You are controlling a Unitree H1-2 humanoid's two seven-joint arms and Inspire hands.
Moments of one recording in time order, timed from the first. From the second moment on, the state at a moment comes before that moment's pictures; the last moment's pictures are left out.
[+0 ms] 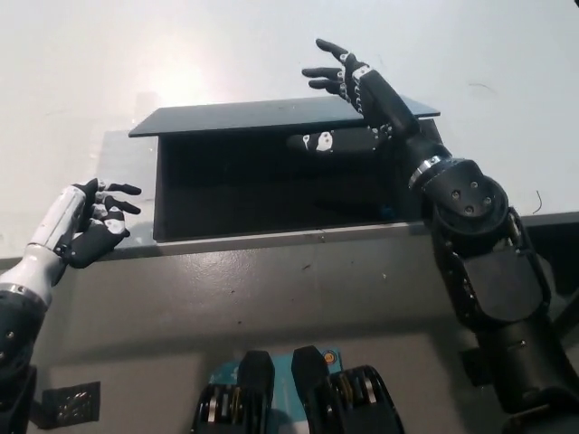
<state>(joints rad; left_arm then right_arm) -0.36 0.39 0.02 -0.11 0.11 0.38 -0.13 -0.79 -0.02 0.07 0.38 -0.03 0.23 0.18</state>
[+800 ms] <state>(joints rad) -0.39 0.39 0.02 -0.10 0.12 0.38 -0.13 -0.52 0.08 -0.07 0.29 0.07 0.34 0.13</state>
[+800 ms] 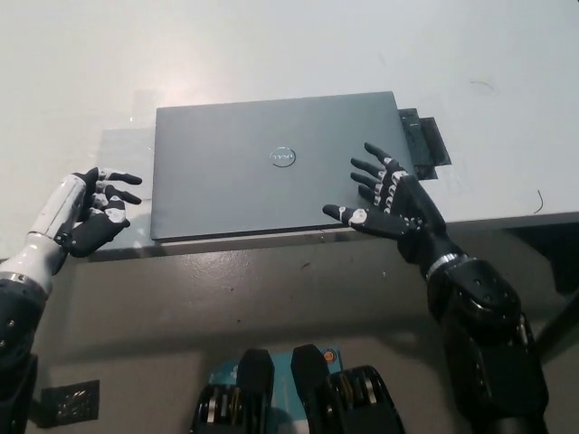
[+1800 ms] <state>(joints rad) -0.38 0.39 0.02 -0.10 0.12 0.38 -0.13 -0.51 0.01 -0.11 0.00 0.14 0.44 0.13</state>
